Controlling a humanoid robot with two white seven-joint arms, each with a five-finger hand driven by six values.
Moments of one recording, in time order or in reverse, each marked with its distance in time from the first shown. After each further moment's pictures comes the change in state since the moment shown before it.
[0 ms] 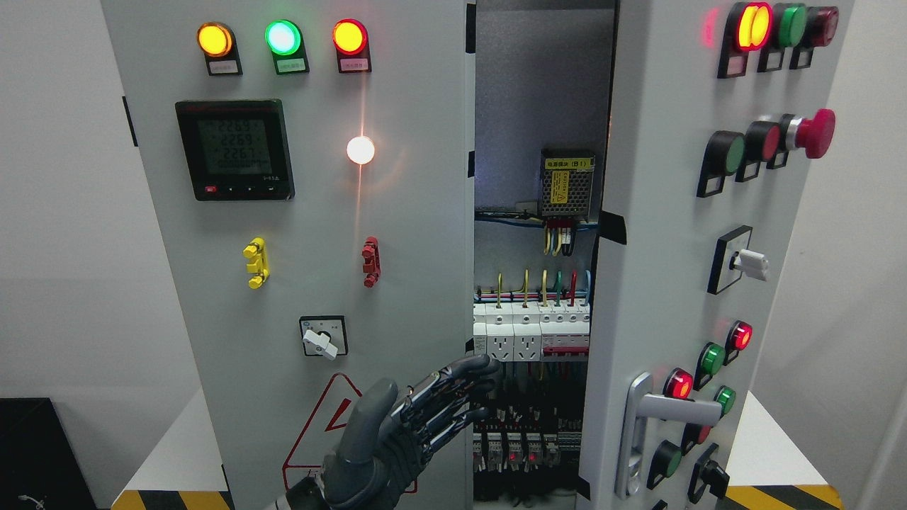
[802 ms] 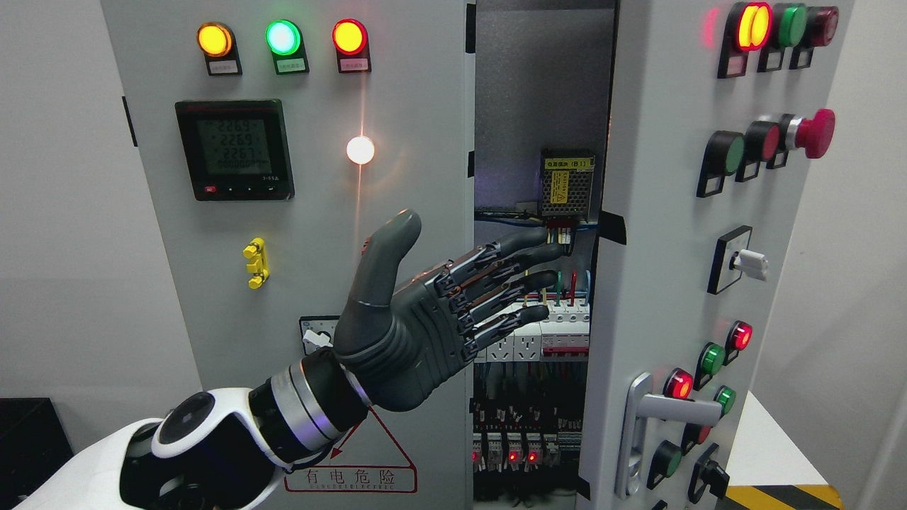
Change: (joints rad) left arm -0.440 0.002 -0.192 0.023 0.418 0.053 0.004; right arm 0.000 0.000 0.000 0.000 0.000 0.000 0.000
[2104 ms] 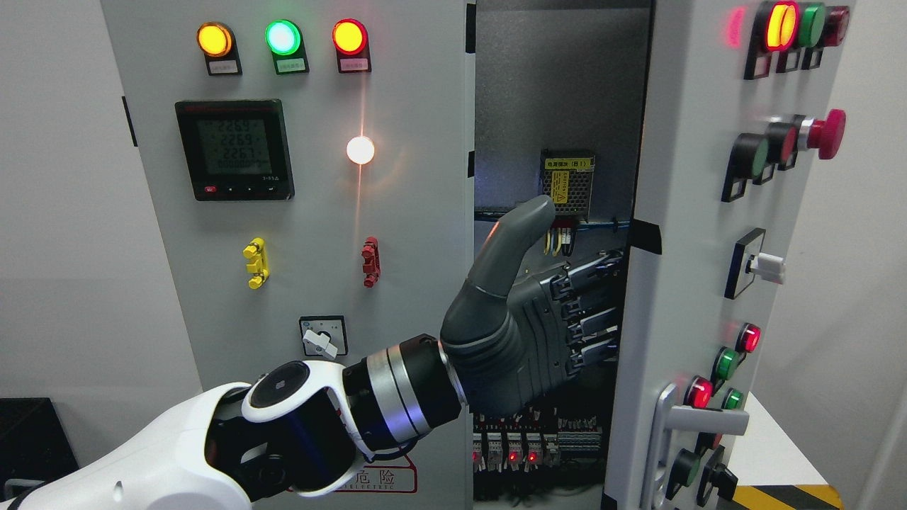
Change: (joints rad) left arm -0.121 -0.157 -0.091 0.039 0.055 0.045 0.008; right arm 0.000 0.000 0.000 0.000 0.000 0.000 0.000
